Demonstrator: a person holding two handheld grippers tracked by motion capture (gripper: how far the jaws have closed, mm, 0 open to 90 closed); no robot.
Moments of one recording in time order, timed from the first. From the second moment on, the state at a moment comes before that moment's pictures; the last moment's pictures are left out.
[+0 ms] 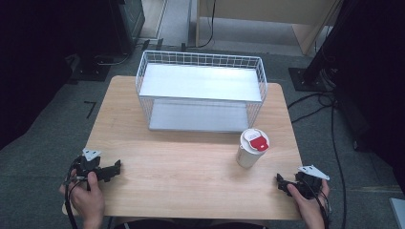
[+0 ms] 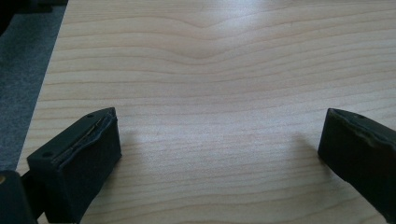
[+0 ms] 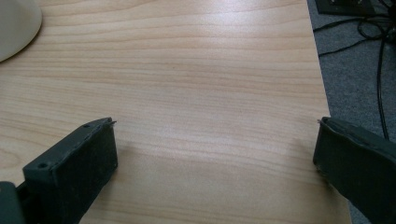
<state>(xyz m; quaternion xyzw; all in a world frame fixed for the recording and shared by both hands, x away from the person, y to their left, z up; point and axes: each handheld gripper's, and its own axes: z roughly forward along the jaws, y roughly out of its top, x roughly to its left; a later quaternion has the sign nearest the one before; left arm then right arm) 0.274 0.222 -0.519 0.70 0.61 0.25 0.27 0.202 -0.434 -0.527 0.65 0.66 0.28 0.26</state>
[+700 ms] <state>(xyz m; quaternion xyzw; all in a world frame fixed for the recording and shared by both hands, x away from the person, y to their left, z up) 0.274 0.222 -0.519 0.70 0.61 0.25 0.27 0.205 -0.395 -0.517 0.61 0.68 0.32 0.26</state>
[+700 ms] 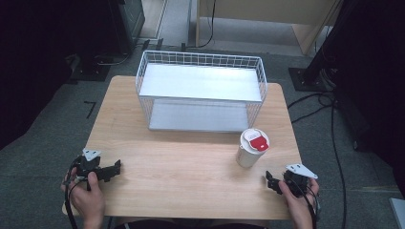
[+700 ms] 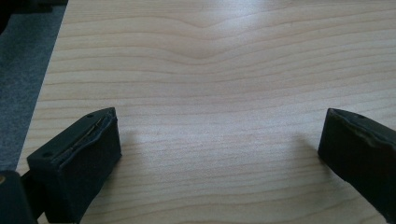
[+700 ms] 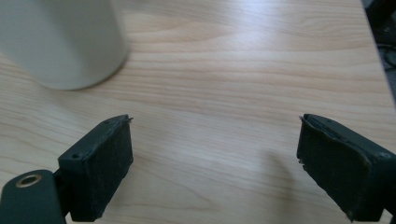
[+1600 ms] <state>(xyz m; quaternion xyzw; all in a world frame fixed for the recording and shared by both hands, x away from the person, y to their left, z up) 0.274 0.222 -0.519 0.70 0.61 0.25 0.27 0.214 -0.353 -0.509 0.56 0.69 0.38 0.25</state>
